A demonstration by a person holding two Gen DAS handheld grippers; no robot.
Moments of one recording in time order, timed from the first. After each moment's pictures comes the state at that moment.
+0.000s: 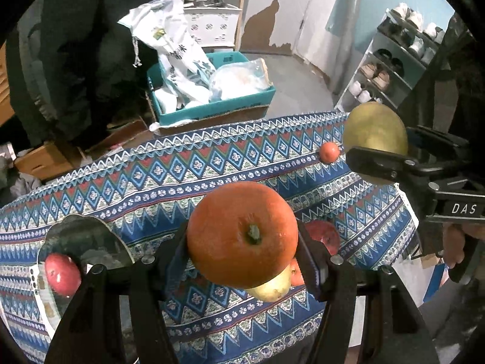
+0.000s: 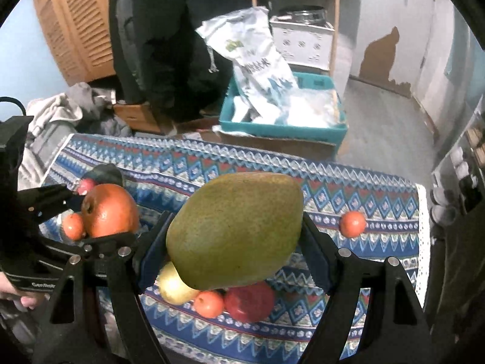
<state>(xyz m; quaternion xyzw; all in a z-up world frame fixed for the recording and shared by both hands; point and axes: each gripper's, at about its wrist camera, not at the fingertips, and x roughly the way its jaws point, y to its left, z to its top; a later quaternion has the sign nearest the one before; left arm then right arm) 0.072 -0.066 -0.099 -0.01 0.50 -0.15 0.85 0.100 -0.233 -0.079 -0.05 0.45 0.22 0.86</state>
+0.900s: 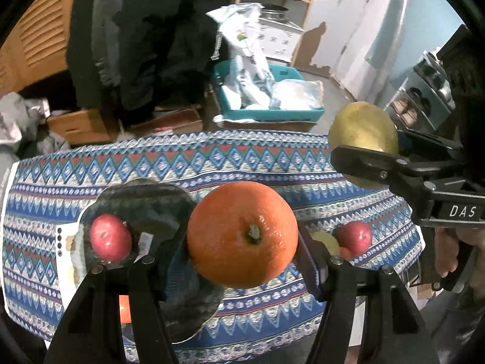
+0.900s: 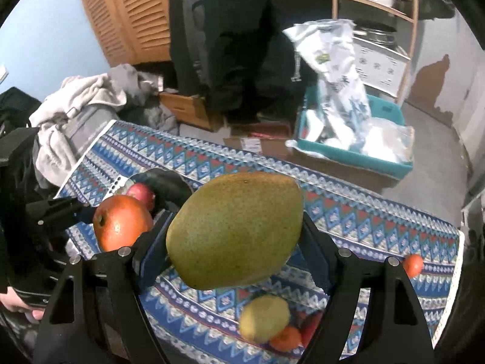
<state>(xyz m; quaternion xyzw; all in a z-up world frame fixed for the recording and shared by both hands) 0.042 0.051 -0.093 -0.08 0.49 -0.08 0.86 0.104 -0.098 -0.074 -0.08 0.45 0.31 0.83</state>
